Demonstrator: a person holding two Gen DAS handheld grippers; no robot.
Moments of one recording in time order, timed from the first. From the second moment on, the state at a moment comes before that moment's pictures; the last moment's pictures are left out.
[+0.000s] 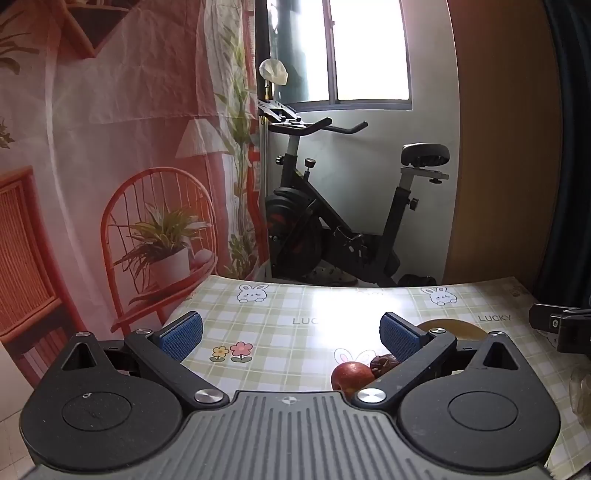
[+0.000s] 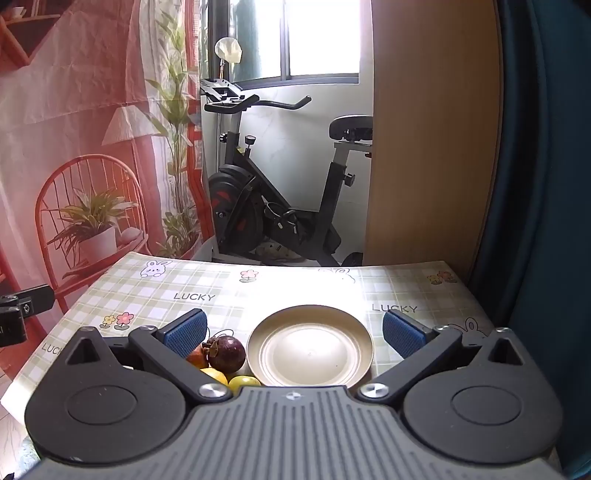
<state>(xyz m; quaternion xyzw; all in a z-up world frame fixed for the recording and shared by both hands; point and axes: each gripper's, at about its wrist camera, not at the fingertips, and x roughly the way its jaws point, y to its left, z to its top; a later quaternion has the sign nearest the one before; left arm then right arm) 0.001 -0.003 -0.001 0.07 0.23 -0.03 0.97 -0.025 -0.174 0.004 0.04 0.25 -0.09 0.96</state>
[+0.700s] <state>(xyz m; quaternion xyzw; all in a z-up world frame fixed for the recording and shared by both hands) -0.012 0.004 0.003 0.06 0.19 -0.03 0.98 -0.033 -0.175 0.006 0.05 0.23 -0.10 0.97</state>
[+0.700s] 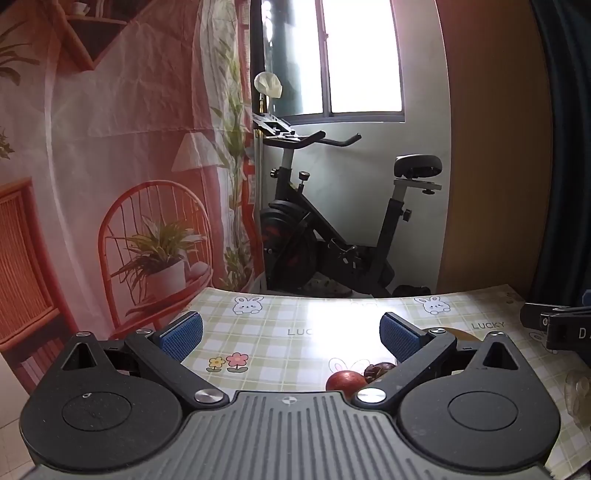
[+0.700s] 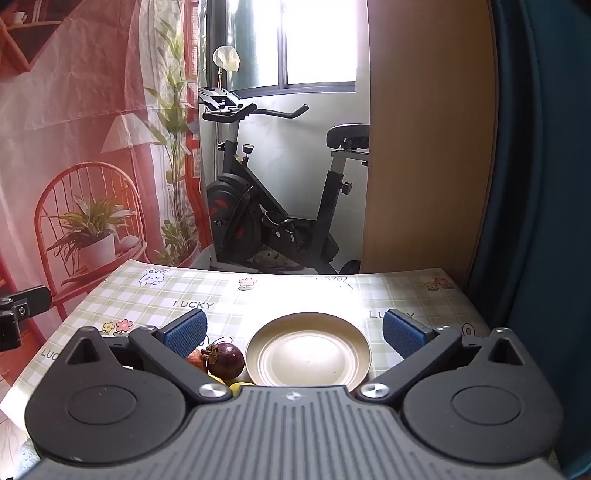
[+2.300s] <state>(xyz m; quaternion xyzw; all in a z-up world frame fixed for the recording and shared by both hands) -0.010 0.004 0.000 0.06 0.19 -0.04 0.98 -0.035 -0.175 0.006 0.05 0.23 -0.10 0.97</state>
